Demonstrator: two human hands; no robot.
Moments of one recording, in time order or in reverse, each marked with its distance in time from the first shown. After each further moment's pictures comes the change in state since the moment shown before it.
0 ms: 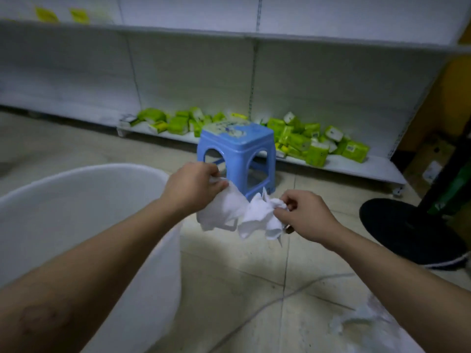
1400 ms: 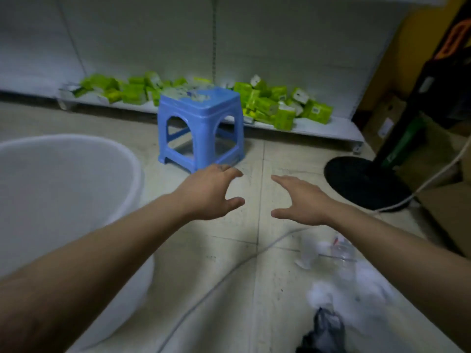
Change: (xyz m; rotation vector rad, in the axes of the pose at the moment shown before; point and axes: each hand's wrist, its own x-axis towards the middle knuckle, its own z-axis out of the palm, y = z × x) left_hand -0.032 0.045 0.055 0.081 -0.377 0.378; right_hand -0.017 0.067 -0.018 -0.616 -0.274 0.083
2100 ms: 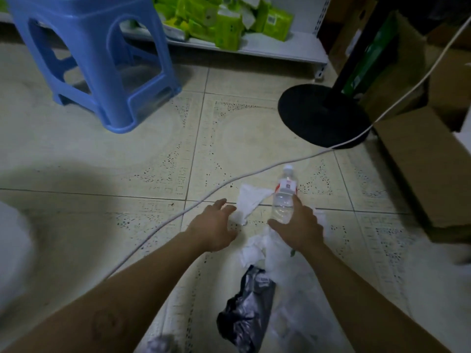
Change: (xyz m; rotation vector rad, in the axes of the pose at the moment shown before) left_hand 0.061 0.134 0.286 -0.260 -0.502 -0.130; right_hand -0.061 0.214 0.195 0.356 0.058 0.718
